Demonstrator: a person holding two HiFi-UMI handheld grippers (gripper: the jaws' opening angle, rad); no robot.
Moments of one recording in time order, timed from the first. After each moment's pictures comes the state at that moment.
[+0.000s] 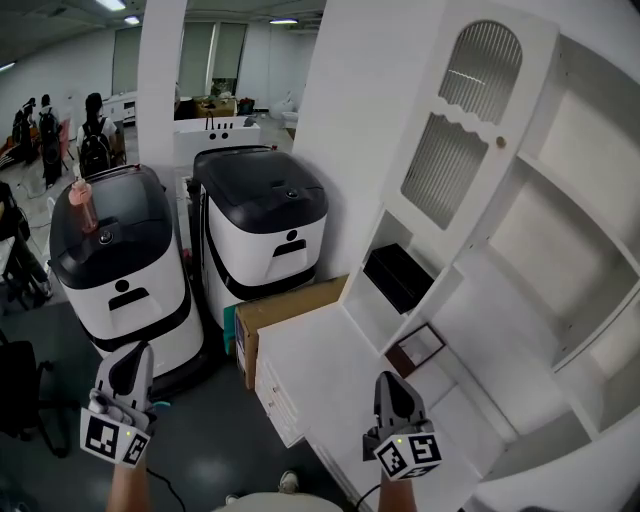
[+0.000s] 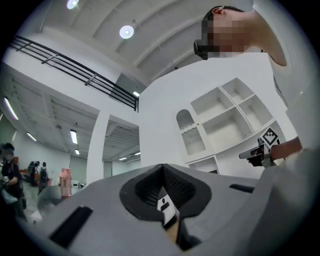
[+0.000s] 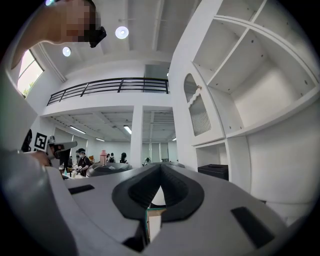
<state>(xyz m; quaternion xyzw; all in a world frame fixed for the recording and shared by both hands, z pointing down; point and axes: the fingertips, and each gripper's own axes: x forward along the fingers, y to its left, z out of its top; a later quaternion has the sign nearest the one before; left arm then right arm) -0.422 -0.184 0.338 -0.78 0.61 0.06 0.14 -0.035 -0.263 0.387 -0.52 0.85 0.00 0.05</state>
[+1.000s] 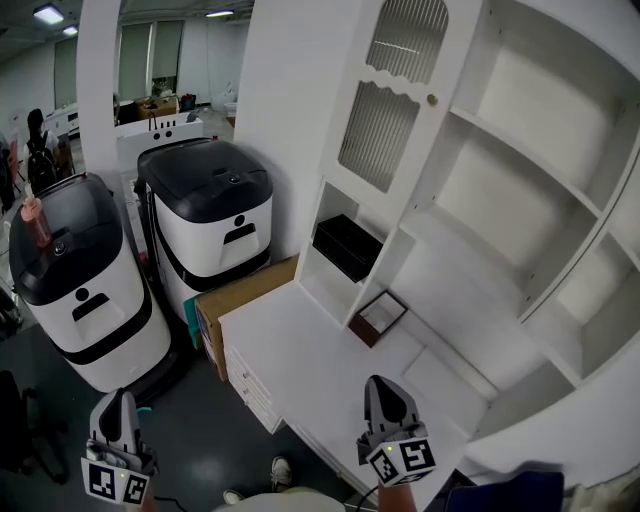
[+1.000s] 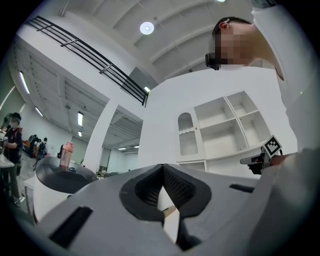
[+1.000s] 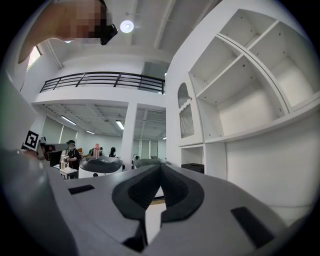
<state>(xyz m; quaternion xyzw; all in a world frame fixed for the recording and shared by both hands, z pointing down) -0.391 -0.127 0.389 -0.79 0.60 0.11 0.06 0.016 -0.186 0.395 -0.58 0.81 0.02 0.02</state>
